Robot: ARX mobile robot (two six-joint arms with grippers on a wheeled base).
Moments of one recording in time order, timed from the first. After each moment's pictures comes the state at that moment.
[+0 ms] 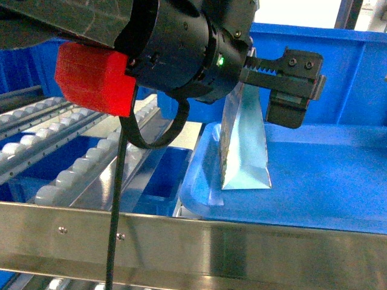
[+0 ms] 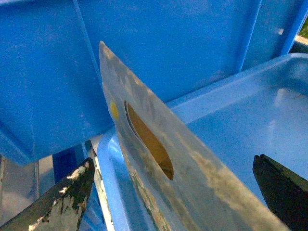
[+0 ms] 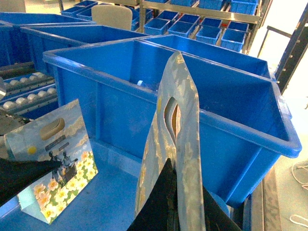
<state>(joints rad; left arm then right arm) -0.59 1.80 1.12 0.25 -0.06 0.03 -0.23 1.10 0.77 0.18 -0.56 -0.13</state>
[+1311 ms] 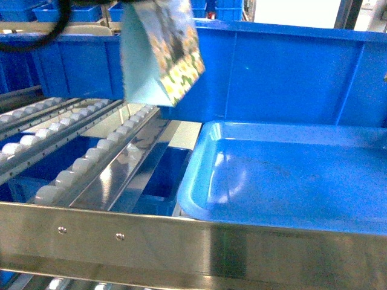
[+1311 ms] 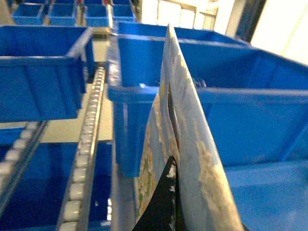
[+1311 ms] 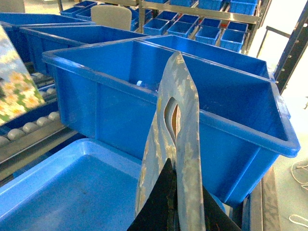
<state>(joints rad) -0.45 1.48 1.00 0.29 -0.16 -0.12 -0.23 1.10 0.77 0.18 -0.56 -0.13</state>
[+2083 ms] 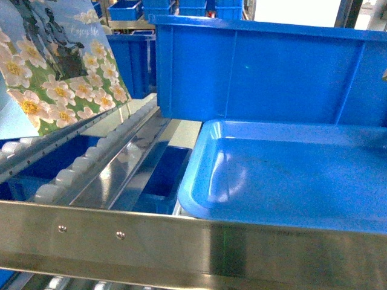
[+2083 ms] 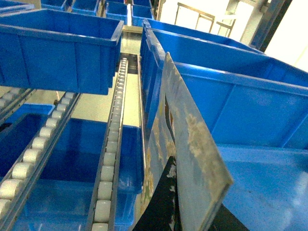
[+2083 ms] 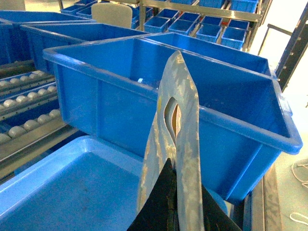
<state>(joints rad) -0.35 1.05 0.71 0.16 -0.15 -0.21 -0.23 1.10 0.77 0.18 -0.56 -0.13</state>
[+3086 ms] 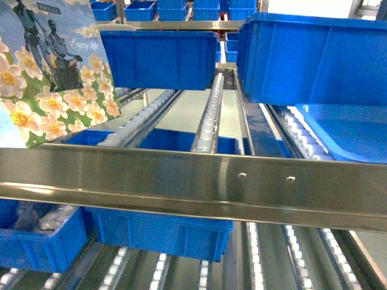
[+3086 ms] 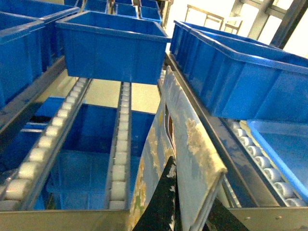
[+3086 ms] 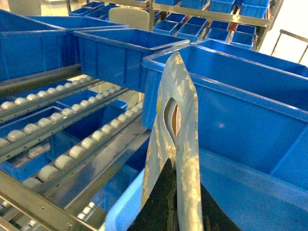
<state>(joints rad) -0.35 1.05 0.71 0.16 -0.15 -0.21 -0.23 1.10 0.77 0.18 -0.56 -0.13</state>
